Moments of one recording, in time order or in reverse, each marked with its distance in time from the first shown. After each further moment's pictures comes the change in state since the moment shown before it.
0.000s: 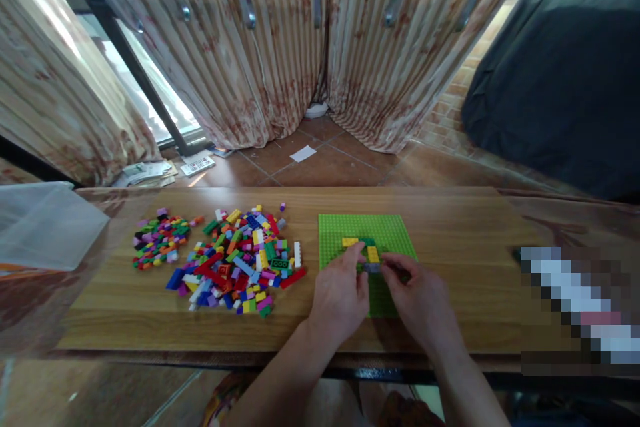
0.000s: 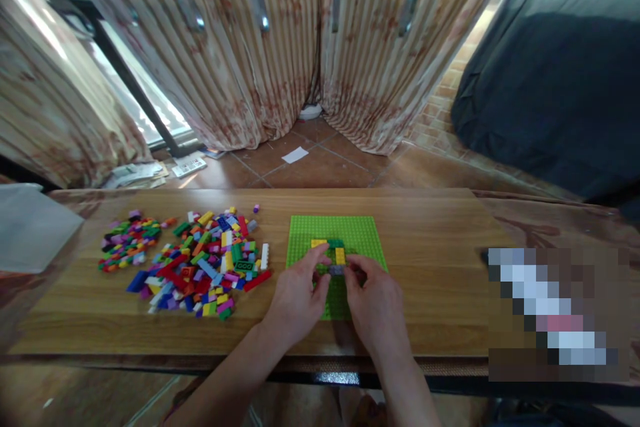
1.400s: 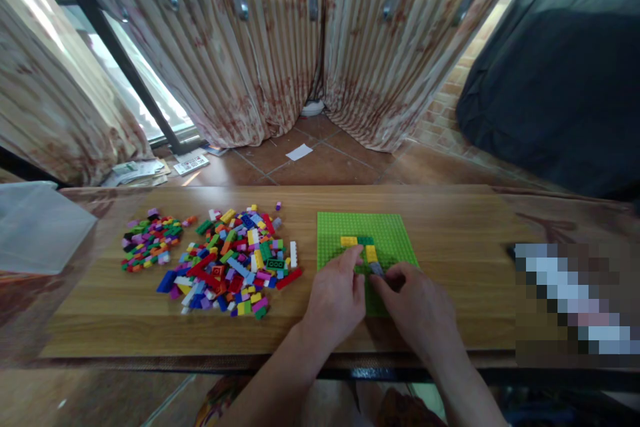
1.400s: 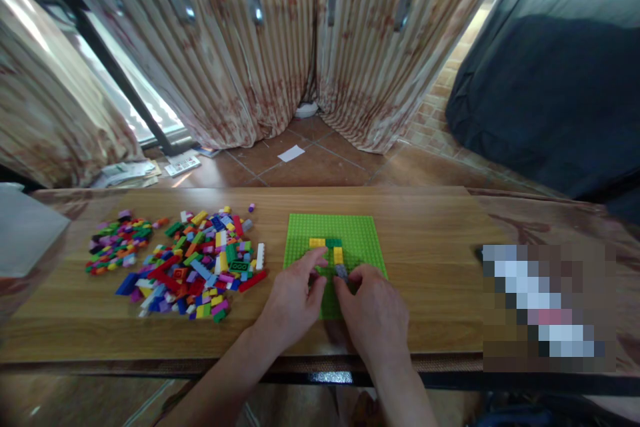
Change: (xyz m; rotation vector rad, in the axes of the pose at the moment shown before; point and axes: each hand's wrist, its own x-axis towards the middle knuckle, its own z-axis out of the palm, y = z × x) left_hand -0.002 -0.001 -0.002 -0.036 -0.024 0.034; right_hand -0.010 -0.009 -0.008 -0.366 -0.095 0.136
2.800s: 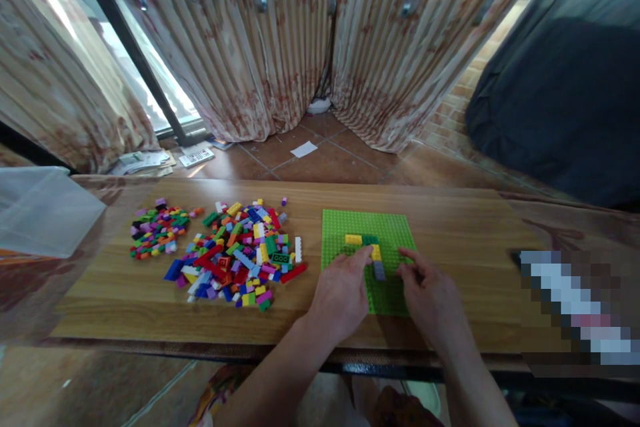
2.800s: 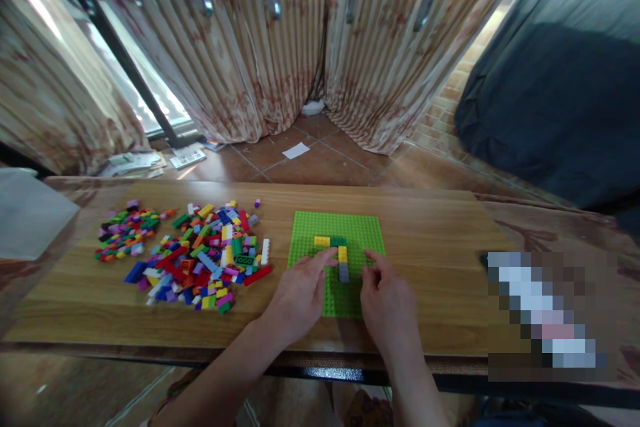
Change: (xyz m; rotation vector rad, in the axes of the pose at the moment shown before) left_hand -0.001 0.000 -0.001 0.103 -0.088 0.081; right_hand 0.017 0.019 0.002 0.210 0.062 0.010
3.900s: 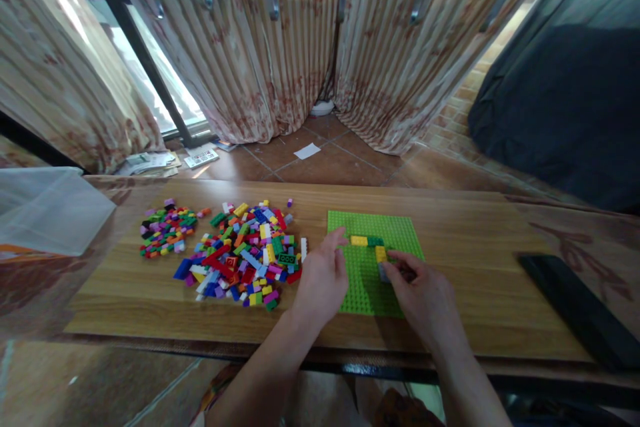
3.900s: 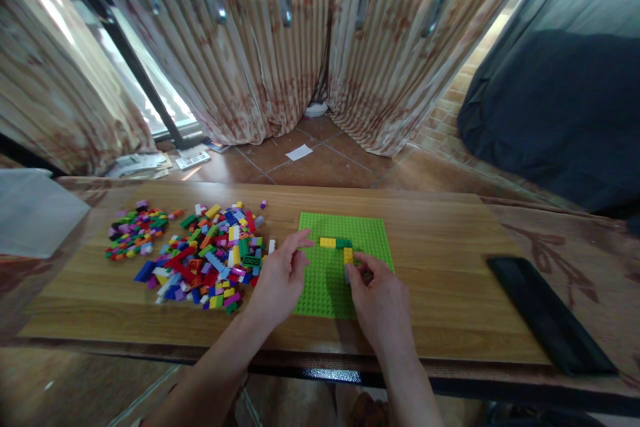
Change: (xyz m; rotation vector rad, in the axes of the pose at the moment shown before) left_hand 0.003 -0.016 -0.027 -0.154 0.287 -0.132; right_hand -0.004 -0.017 0.009 0.094 -0.008 -0.062
